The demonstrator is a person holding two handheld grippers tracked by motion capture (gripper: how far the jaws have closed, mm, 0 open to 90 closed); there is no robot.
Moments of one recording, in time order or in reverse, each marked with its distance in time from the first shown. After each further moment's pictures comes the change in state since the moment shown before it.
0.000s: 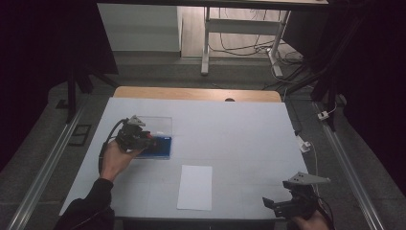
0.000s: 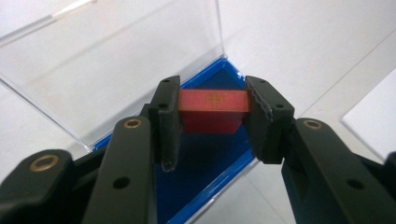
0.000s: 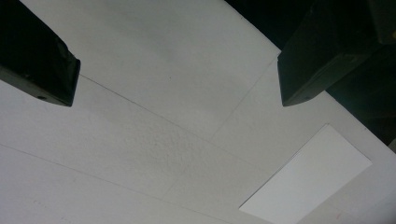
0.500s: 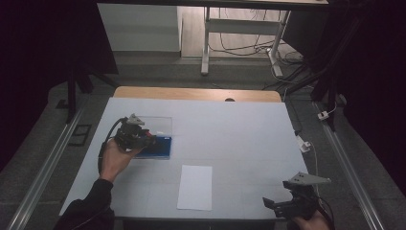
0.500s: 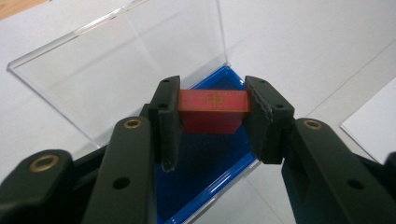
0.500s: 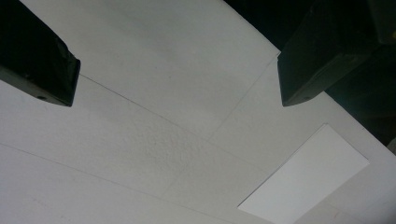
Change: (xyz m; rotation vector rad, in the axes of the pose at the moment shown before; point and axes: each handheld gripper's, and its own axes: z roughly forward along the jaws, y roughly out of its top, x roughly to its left) left arm -0.006 0.004 -0.010 -0.016 0.045 0.002; right arm 0.000 0.000 -0.001 -0.004 0.006 0.000
